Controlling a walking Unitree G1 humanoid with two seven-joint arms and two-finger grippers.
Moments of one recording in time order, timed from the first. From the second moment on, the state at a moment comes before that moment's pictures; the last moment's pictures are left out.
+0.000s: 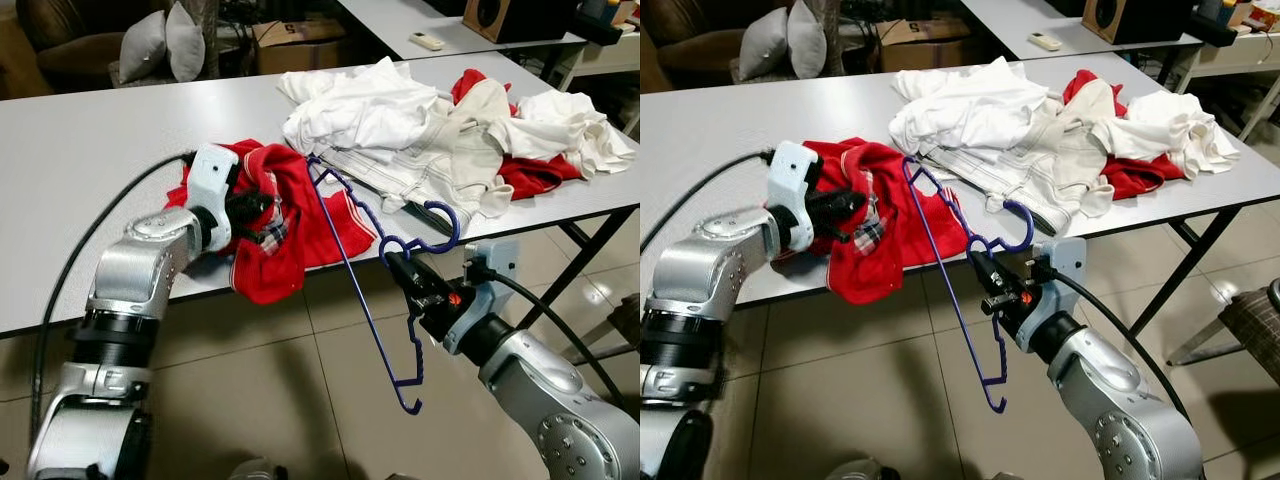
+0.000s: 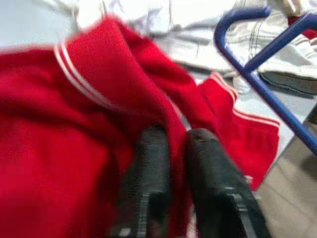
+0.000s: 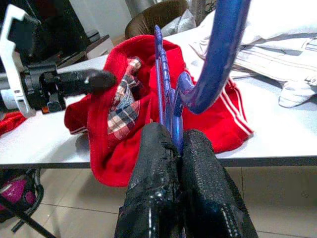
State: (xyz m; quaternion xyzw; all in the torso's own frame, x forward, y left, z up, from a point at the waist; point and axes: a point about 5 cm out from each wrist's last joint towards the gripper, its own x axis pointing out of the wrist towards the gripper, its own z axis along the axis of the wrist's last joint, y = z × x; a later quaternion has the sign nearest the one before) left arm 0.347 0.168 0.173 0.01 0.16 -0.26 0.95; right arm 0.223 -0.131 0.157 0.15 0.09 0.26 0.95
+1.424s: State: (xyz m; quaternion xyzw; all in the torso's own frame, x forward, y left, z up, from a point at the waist) left arm 0.324 0.146 0.221 0.45 0.05 -0.34 0.83; right arm 0.294 -0.108 0.166 0.19 0.17 0.34 0.90
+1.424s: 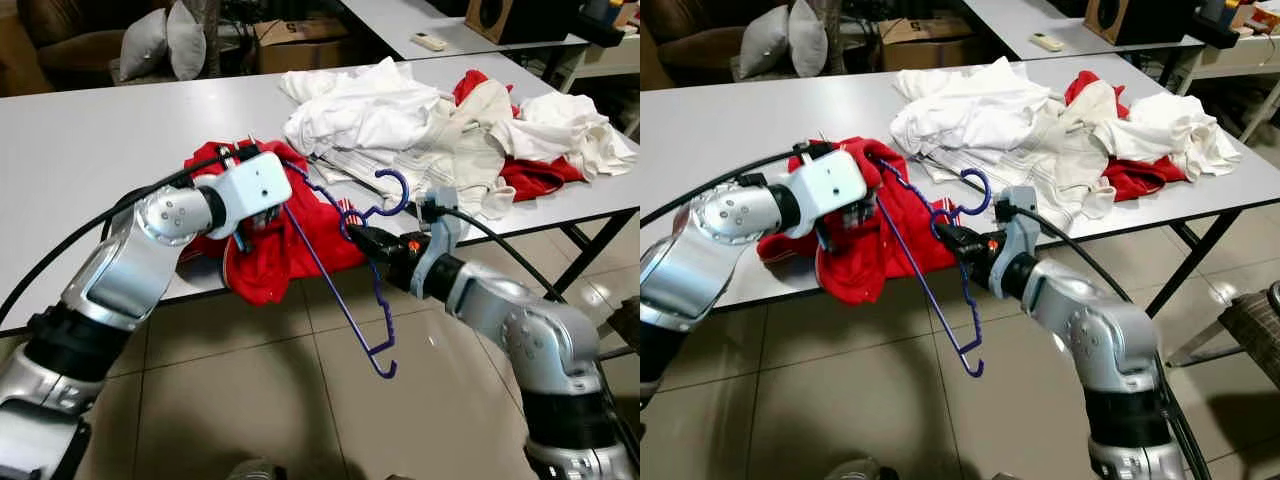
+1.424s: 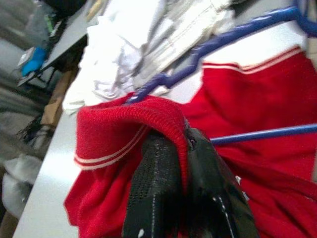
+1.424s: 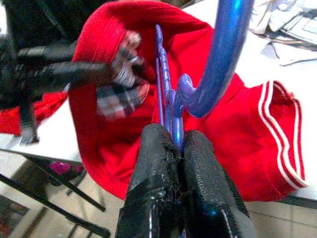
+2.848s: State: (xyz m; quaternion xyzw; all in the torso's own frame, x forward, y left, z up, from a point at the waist) left arm 0.299 0.099 0.223 0.04 0.18 -0.50 0.84; right arm 0.367 -0.108 0.158 0.61 0.05 0.11 0.78
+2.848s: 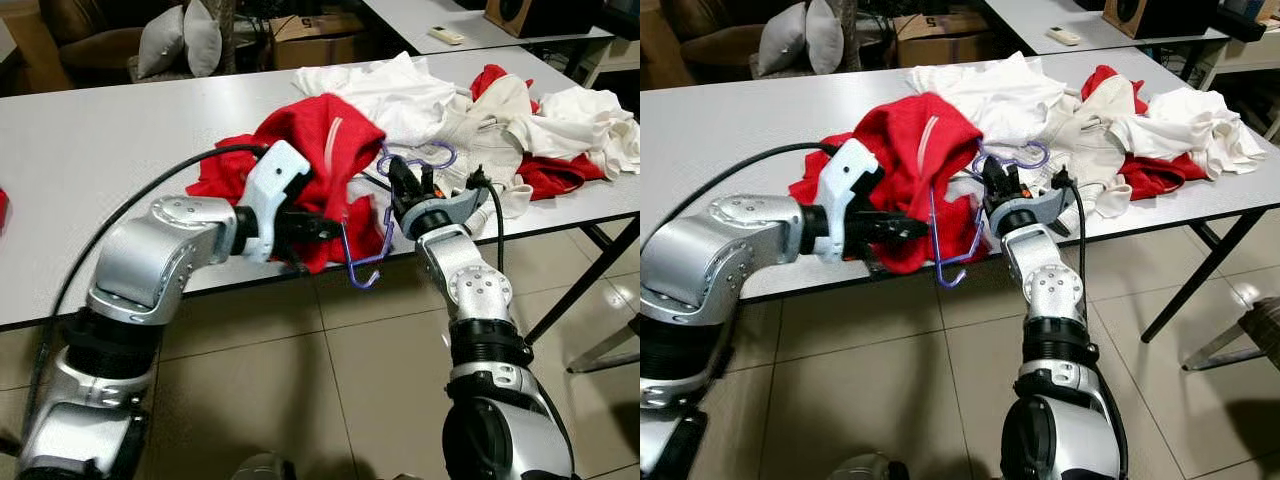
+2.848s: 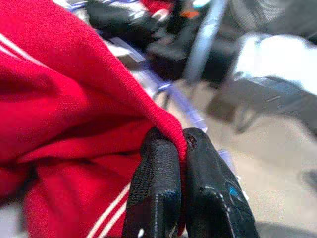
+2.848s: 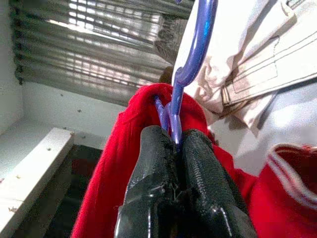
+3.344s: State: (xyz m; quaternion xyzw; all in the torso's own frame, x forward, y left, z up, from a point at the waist) left arm 0.279 0.098 0.234 -0.02 0.20 -0.57 0.80; right arm 0.377 -0.106 0.168 0.64 0.02 0.08 0.77
